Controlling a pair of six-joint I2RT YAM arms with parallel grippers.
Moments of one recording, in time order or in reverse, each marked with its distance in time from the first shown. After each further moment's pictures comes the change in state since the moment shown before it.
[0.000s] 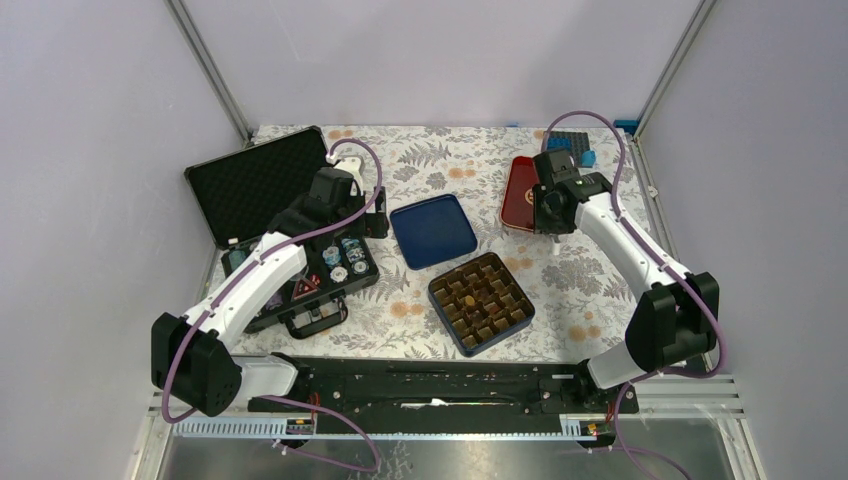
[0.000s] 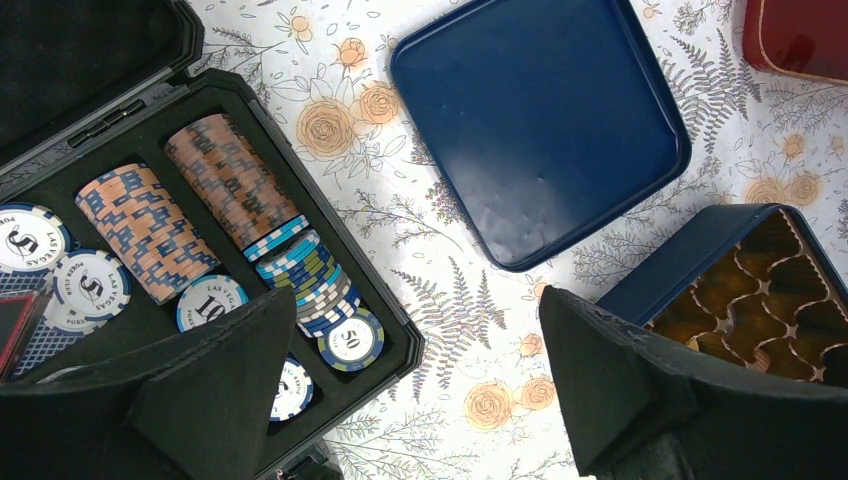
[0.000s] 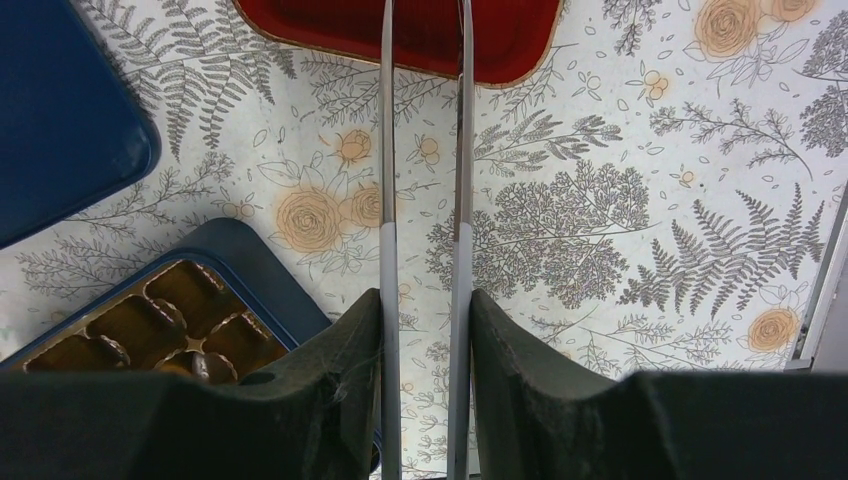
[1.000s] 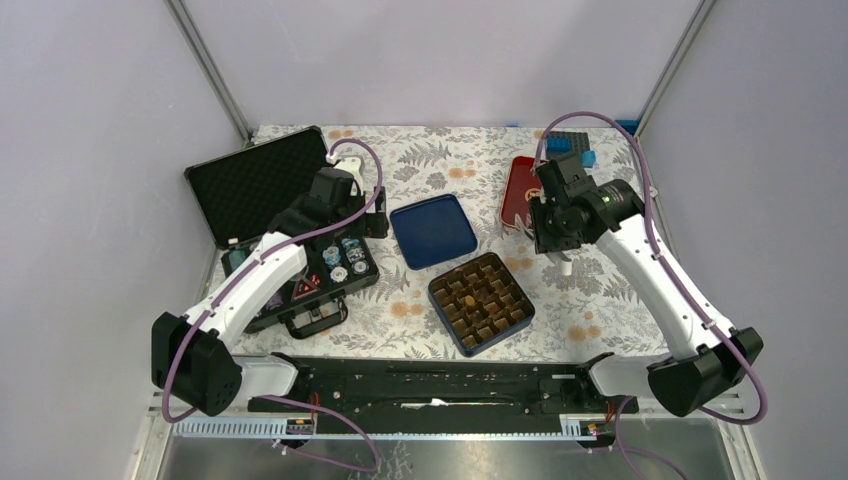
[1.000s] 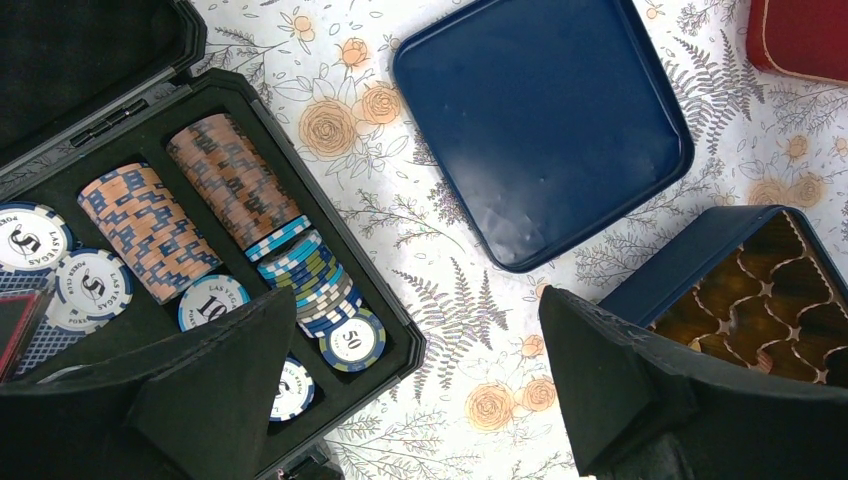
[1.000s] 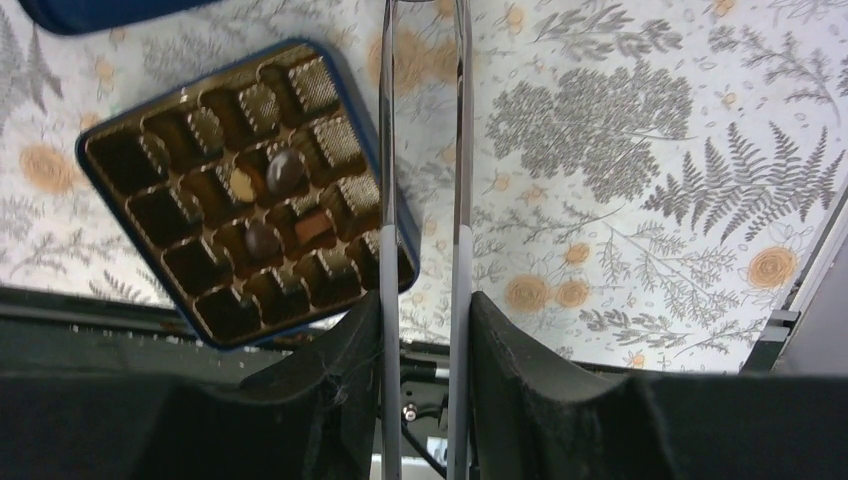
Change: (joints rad) left arm 0.000 0.002 0.000 -0.001 -0.002 0.000; right arm 0.127 -0.200 0.143 -0.326 -0.096 -0.003
